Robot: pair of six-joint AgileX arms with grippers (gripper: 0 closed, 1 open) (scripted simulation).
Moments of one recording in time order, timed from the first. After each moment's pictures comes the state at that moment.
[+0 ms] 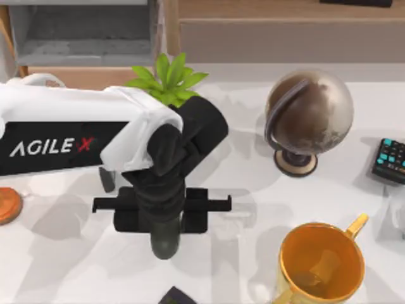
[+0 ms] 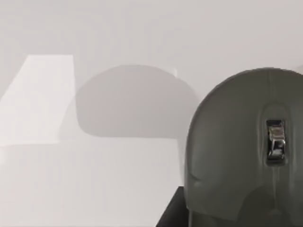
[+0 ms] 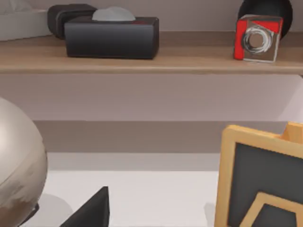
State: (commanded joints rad) left arm -0.74 1.85 1.13 -0.78 -0.07 -0.70; right arm 0.00 0.00 0.00 0.00 0.00 0.00
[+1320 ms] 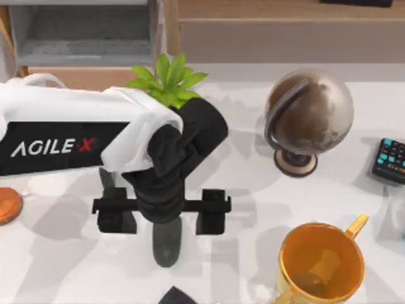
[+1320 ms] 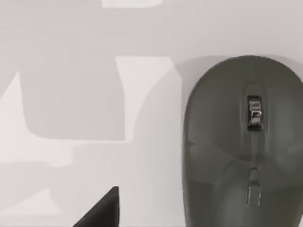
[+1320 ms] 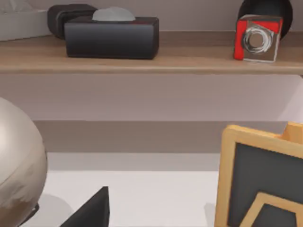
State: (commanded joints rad) left arm -0.74 1.85 1.13 -0.78 -0.07 -0.70; right arm 0.00 0.00 0.00 0.00 0.00 0.00
